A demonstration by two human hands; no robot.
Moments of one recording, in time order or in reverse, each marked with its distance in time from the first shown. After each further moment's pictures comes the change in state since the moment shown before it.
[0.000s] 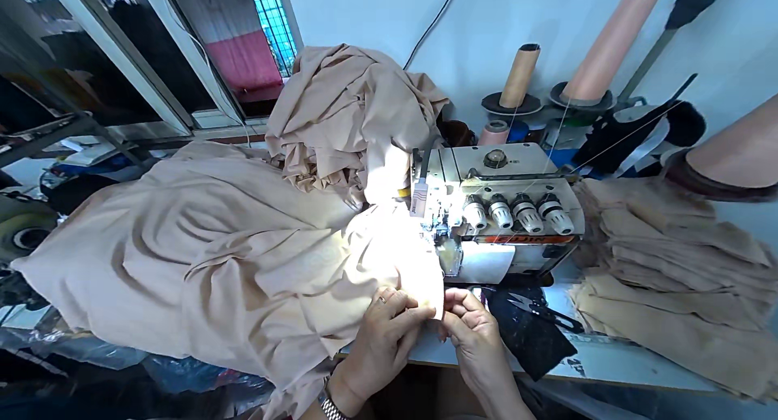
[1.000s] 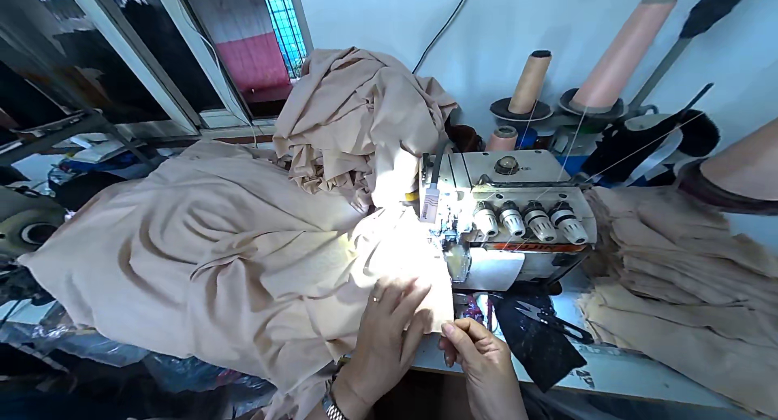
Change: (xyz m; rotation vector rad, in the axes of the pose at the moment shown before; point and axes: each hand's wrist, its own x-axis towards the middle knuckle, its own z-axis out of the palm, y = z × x) left_hand 0.012 0.008 -0.007 0.147 0.076 -0.101; right_hand -0.025 -0.008 0.008 -0.142 0.059 0.029
